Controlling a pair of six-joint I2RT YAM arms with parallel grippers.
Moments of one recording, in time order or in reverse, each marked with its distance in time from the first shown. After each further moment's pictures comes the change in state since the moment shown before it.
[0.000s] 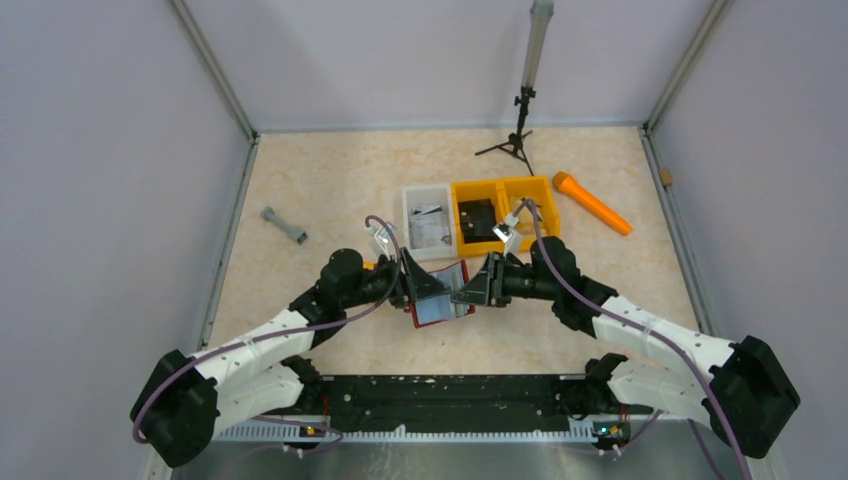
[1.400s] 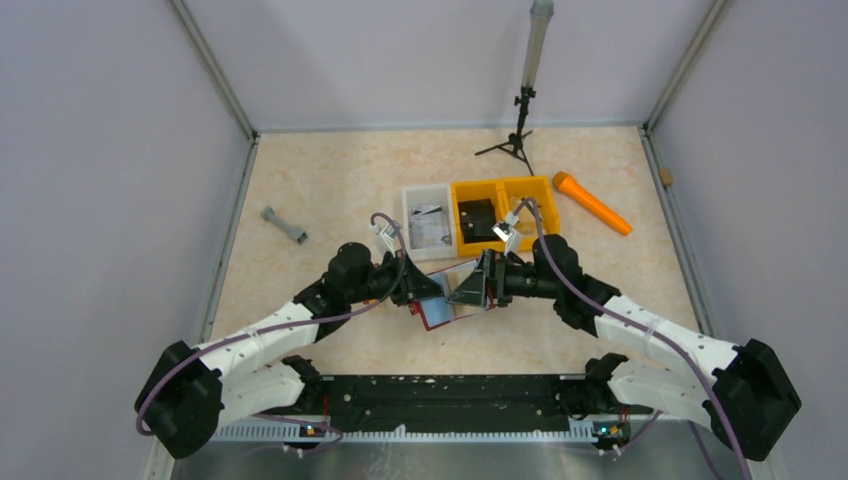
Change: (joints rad) left arm -0.004 0.054 0.056 -0.083 -0.010 0.023; right arm -0.011 -0.013 0.014 -0.021 -0.045 -0.010
